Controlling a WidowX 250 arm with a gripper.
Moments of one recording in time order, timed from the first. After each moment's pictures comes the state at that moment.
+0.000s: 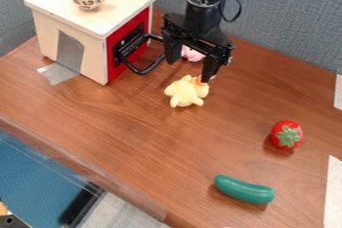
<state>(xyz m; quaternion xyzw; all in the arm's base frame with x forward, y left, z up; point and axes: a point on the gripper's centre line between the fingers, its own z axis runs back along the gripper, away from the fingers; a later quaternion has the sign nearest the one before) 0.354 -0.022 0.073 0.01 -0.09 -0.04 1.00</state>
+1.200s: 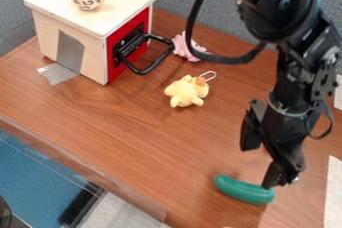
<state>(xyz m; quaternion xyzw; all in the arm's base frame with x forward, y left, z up) 0.292 -0.165 0.023 -0.02 -0.06 -0.37 0.93</state>
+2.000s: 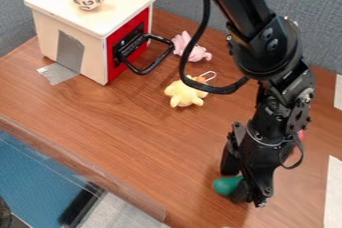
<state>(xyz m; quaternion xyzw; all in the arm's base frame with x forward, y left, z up) 0.271 -0.152 -0.017 0.00 -0.01 -0.41 0.91</state>
